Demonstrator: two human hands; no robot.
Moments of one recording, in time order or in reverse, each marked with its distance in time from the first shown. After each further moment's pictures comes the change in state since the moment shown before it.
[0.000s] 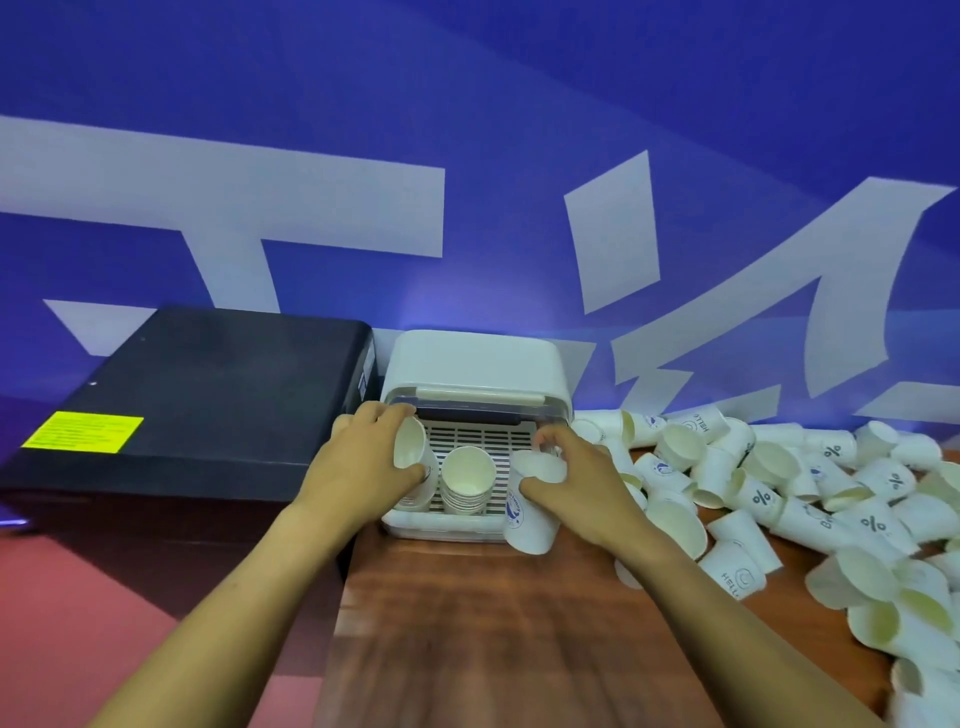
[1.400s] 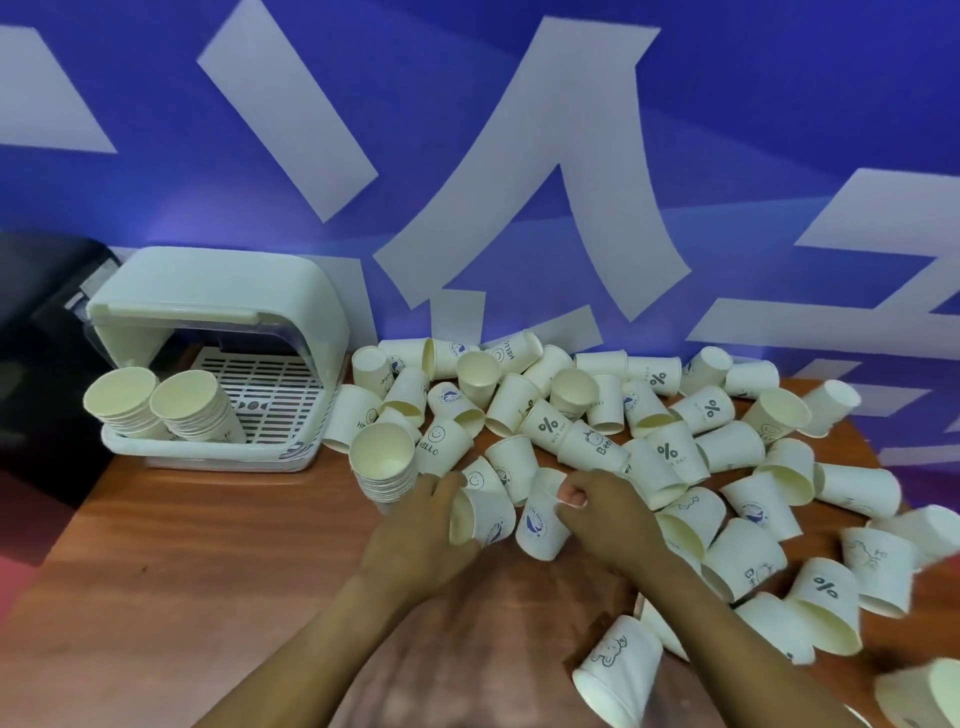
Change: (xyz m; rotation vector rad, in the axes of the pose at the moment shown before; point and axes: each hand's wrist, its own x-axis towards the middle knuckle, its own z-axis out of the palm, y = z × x) left_hand -0.057 0.314 0.282 -0.041 -0.246 0.051; right_hand -0.070 0.333 -0.213 -0.233 -0.096 0.129
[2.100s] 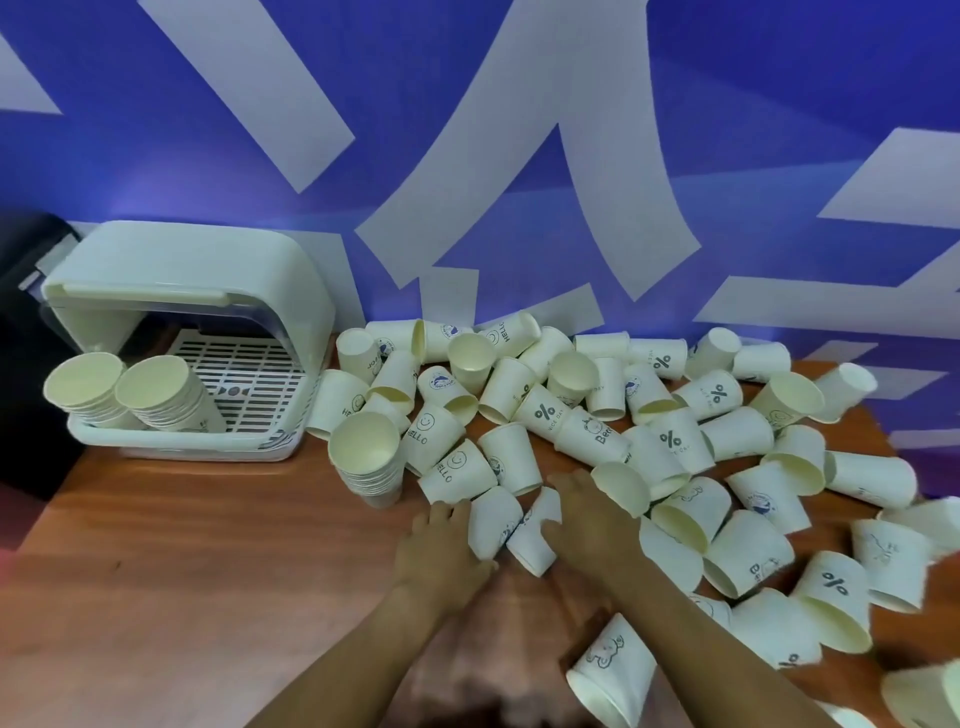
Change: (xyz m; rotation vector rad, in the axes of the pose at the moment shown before) left_hand 0.026 -0.001 0.073 0.129 -0.185 -0.177; right_hand 0.013 0.015 0.032 -0.253 -0.132 0.028
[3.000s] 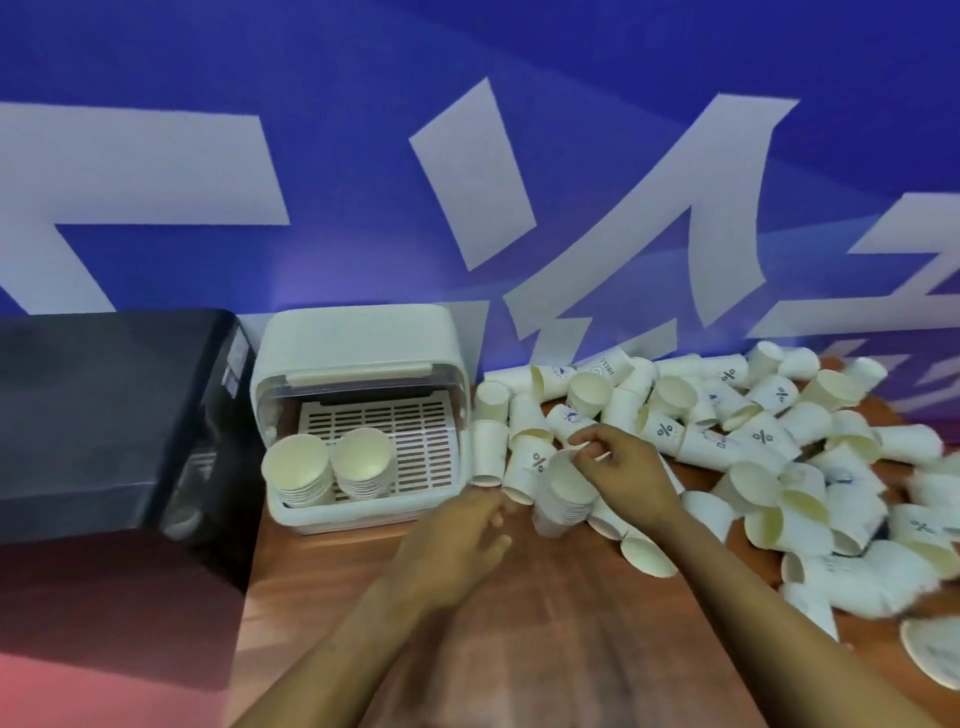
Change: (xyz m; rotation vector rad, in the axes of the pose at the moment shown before) left_hand -0.039 -0.228 -0.178 -0.187 0.119 0.577; right_hand -0.001 -0.250 -0.018 0.551 0.427 0.072
